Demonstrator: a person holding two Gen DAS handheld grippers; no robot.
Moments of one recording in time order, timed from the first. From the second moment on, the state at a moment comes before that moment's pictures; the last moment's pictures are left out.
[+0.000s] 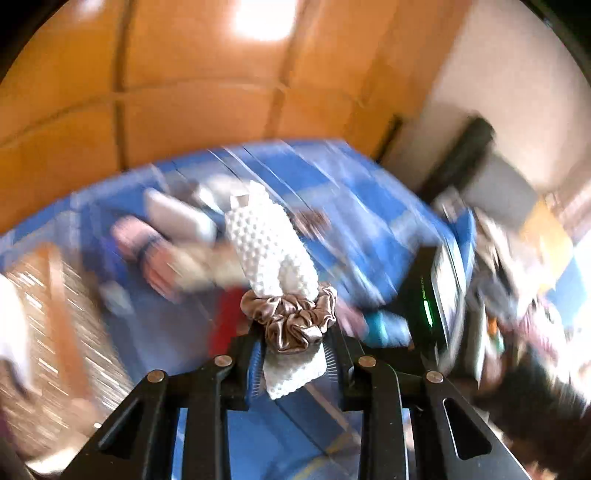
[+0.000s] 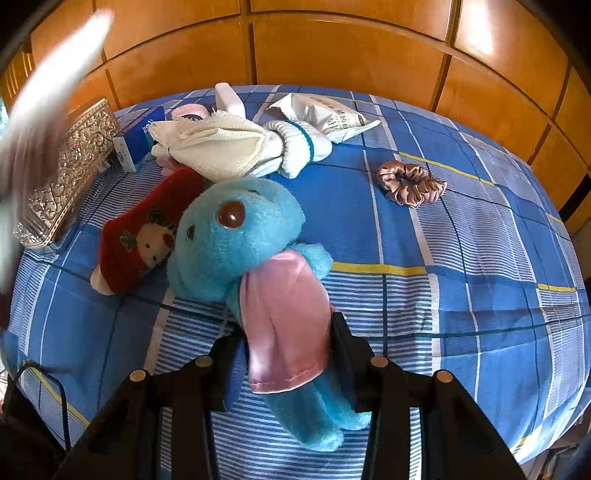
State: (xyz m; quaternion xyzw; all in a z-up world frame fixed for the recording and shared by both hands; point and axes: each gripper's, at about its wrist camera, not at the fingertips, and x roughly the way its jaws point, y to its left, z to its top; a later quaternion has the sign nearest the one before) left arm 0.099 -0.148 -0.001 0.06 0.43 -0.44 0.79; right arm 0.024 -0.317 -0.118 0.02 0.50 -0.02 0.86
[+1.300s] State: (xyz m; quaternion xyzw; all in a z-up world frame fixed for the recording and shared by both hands) left arm 0.069 0.196 -0.091 -0.12 0.48 -0.02 0.87; right arm 0.023 -0.301 -0.114 0.01 0.52 -0.09 0.85
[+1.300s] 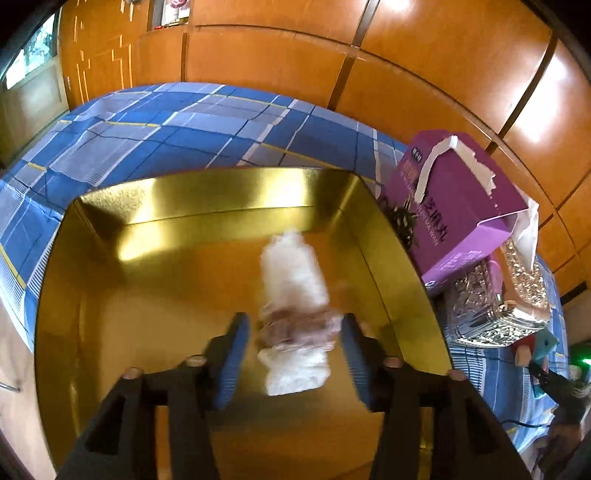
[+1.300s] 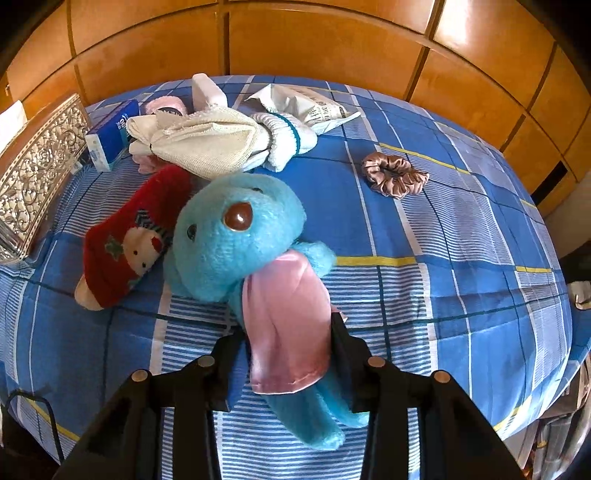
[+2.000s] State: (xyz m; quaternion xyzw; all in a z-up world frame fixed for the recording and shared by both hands) left arm 0.035 0.170 -0.054 -0.07 0.42 -0.01 0.91; right arm 0.022 -0.341 -0.032 0.10 0.46 -0.10 0.88
